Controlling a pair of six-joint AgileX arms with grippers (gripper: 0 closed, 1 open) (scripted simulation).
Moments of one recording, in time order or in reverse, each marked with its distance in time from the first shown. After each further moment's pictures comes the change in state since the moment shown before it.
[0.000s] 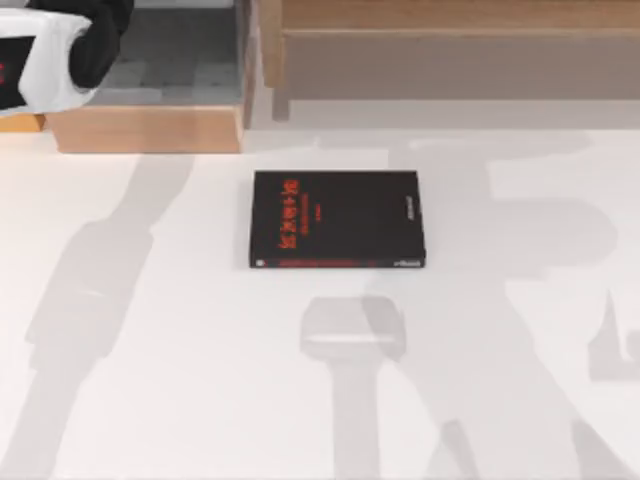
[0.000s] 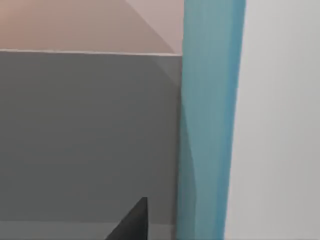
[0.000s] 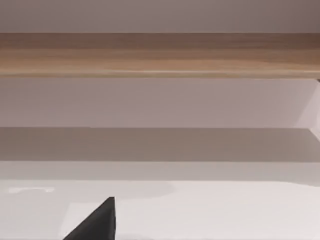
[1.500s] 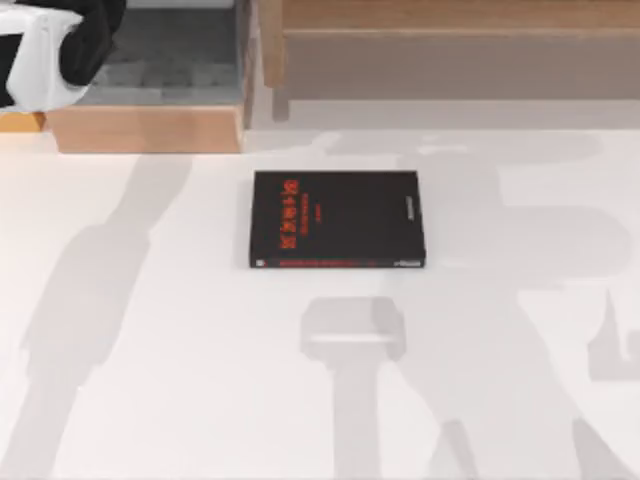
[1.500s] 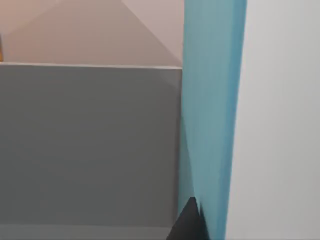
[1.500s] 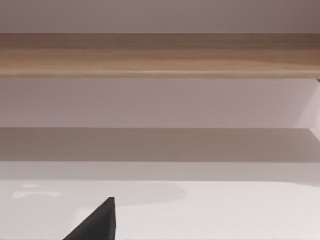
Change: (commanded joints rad) left arm -0.008 -0.050 -0.028 -0.020 -0.006 0.002; right arm 0.000 0.000 0.000 0.000 0.000 0.000
